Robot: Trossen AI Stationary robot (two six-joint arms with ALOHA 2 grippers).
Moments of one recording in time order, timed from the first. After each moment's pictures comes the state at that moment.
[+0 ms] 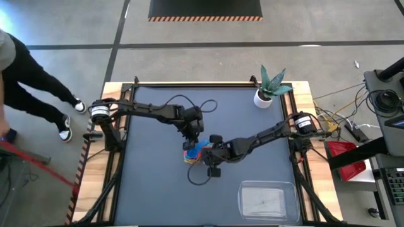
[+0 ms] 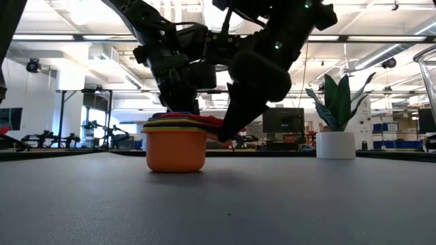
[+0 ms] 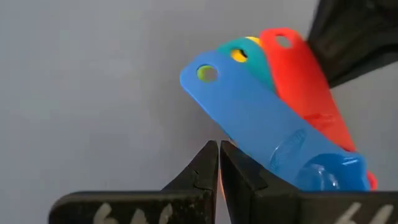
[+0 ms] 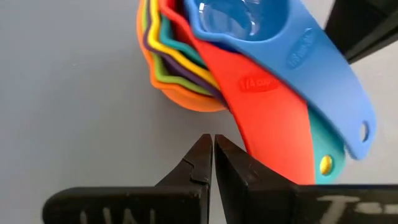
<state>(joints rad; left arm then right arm) 0.19 1.78 1.13 -0.45 0.38 0.01 0.23 1.94 1.30 -0.37 0.24 0.19</state>
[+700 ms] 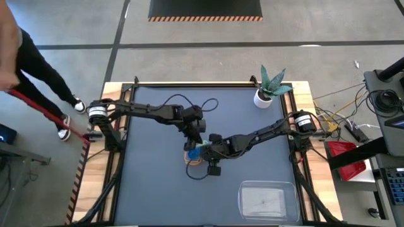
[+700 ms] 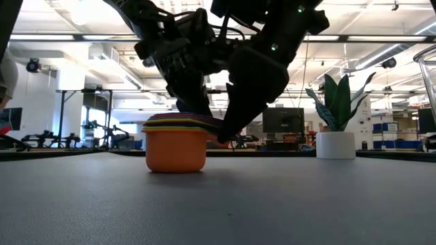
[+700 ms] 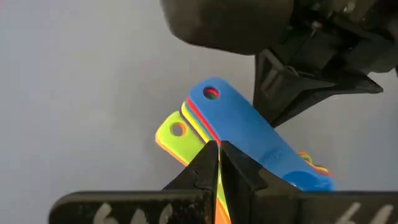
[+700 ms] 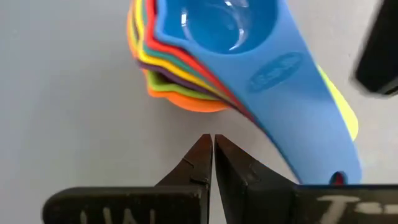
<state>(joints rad) 0.17 1.76 1.13 -0.35 0.42 0.05 0.19 1.93 1.30 -0.37 0.14 0.18</state>
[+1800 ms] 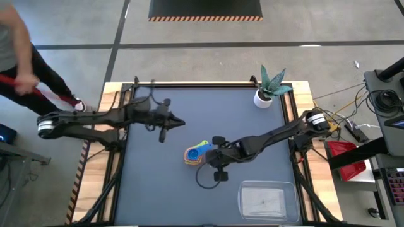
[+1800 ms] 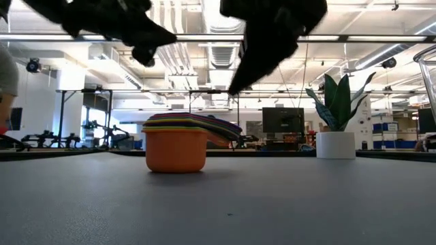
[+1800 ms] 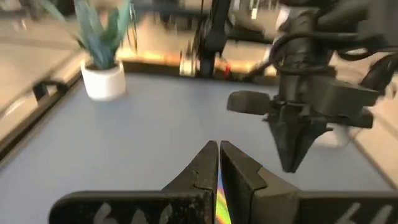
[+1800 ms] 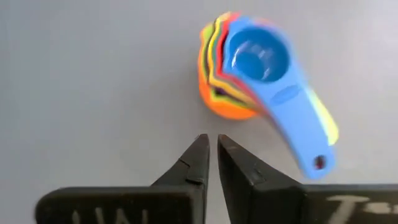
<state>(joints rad) 0.23 1.02 0.64 0.10 0.26 -0.03 0.27 1.79 1.30 -0.43 0.15 0.17</state>
